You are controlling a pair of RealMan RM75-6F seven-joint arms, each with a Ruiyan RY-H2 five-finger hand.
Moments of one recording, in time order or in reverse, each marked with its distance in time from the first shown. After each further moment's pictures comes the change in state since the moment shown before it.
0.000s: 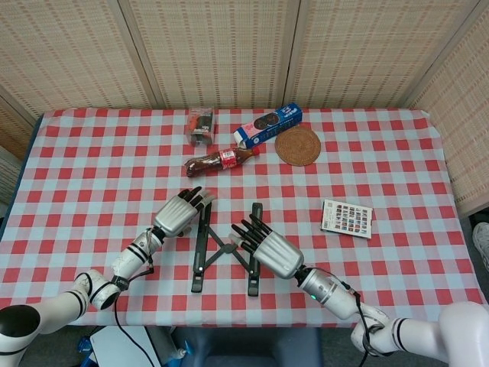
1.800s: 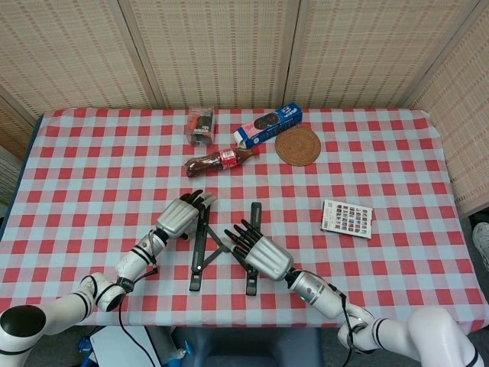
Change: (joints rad) left arm -0.006 -0.029 0.003 -0.002 -0.063 -0.021 -0.093; right arm 0.017 -0.177 -0.027 0.251 -0.034 0.044 0.035
